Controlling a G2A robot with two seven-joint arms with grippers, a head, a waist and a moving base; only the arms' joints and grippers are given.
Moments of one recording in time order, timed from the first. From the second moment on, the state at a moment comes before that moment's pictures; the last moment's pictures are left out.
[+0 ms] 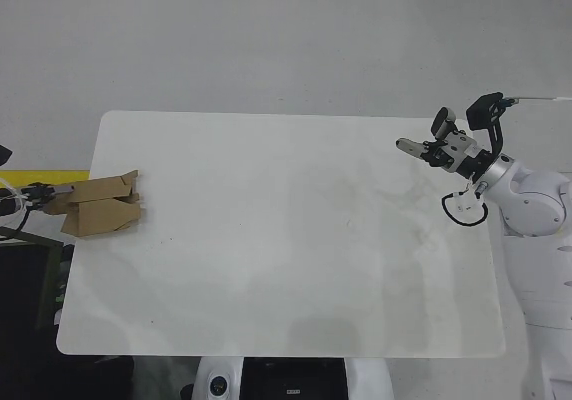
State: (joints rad) left arm 0.54 -0.78 -1.56 -0.42 0.60 -0.57 -1.10; right arm -0.95 -1.11 1.52 -1.41 -0.63 -0.73 0.55
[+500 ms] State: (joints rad) left arm 0.51 -0.77 -1.56 -0.42 0.48 -0.63 -1.10; right arm -0.95 -1.11 1.52 -1.41 -0.63 -0.73 0.55
